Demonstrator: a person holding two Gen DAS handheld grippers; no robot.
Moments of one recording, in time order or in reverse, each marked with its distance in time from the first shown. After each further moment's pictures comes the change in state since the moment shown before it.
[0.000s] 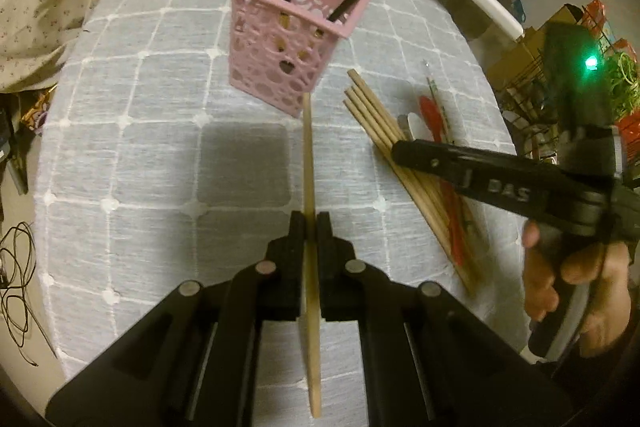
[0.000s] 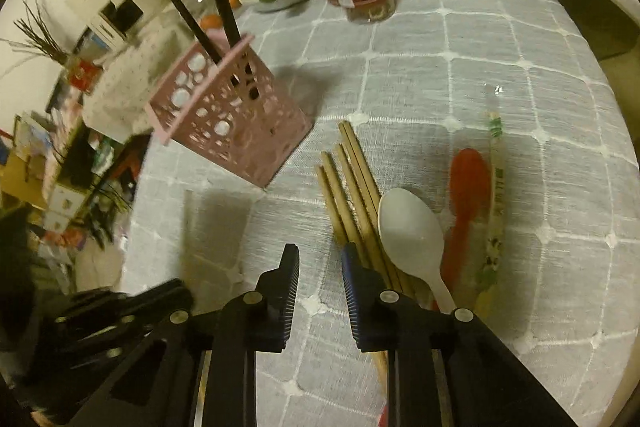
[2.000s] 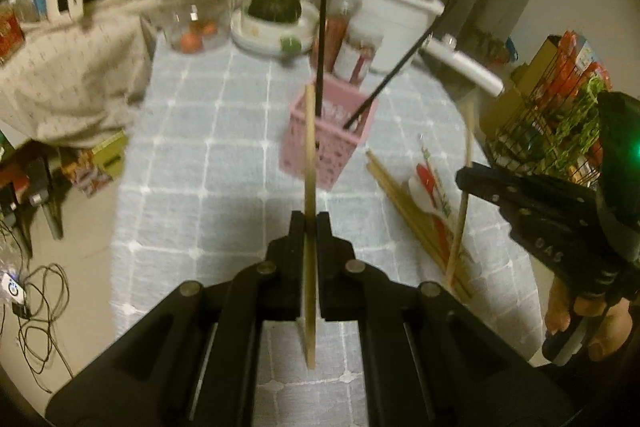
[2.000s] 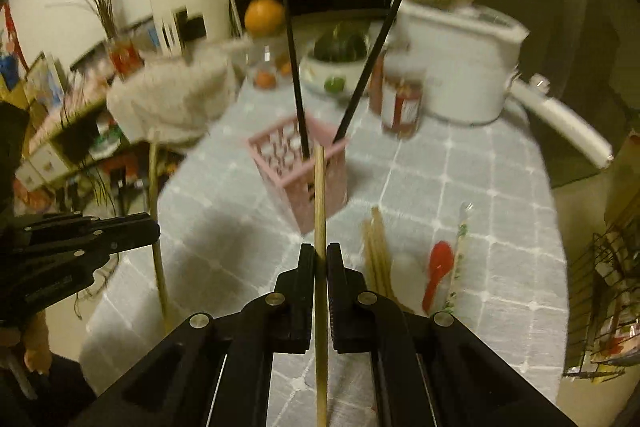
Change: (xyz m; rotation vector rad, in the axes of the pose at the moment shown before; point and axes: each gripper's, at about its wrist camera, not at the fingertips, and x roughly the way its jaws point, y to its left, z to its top) left arm -0.091 0.015 -0.008 0.053 -0.295 0.059; right arm -0.094 0.068 -0.034 -0.272 -0.335 -0.142
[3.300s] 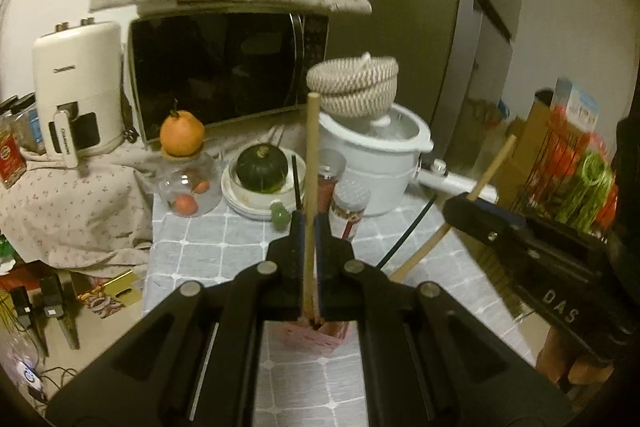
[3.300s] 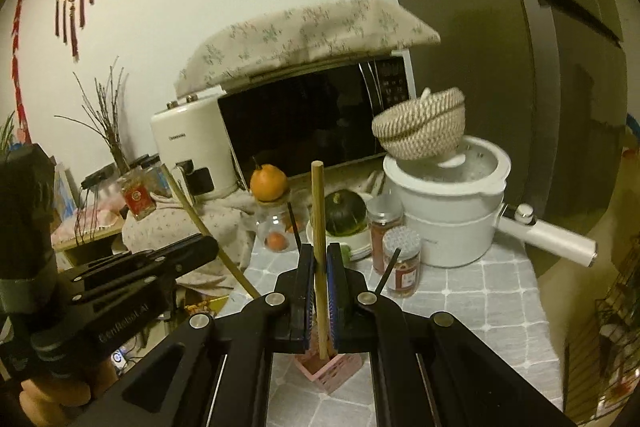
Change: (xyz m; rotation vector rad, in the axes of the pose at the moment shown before) left arm -0.013 -0.032 0.111 0.112 -0.317 0.030; right arm -0.053 0.001 0.106 0.112 -0.379 0.029
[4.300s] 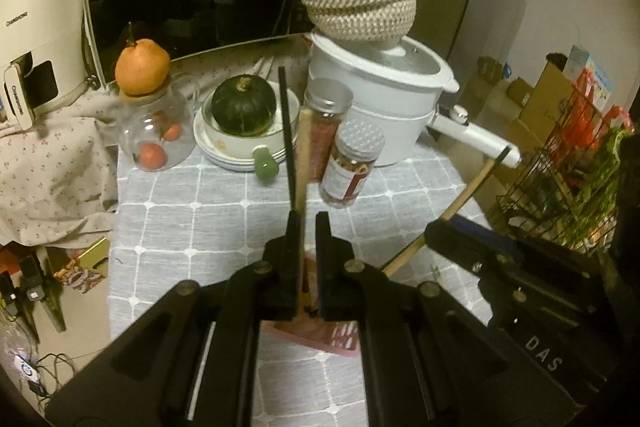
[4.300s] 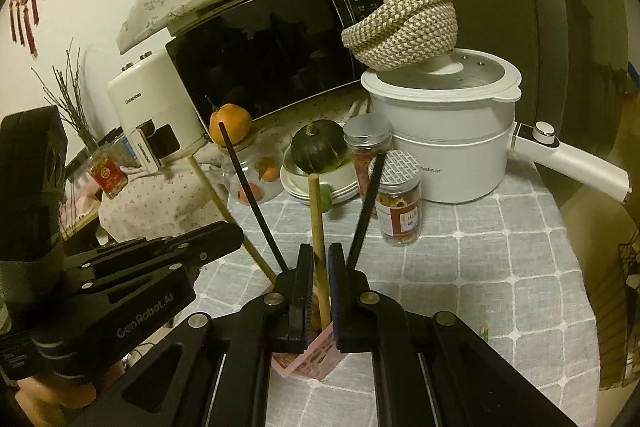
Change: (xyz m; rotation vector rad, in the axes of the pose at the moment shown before) left arm 0.078 0.004 -0.008 -0.026 0.191 -0.048; right arm 0.075 -0.031 -0.034 0.115 0.186 -0.016
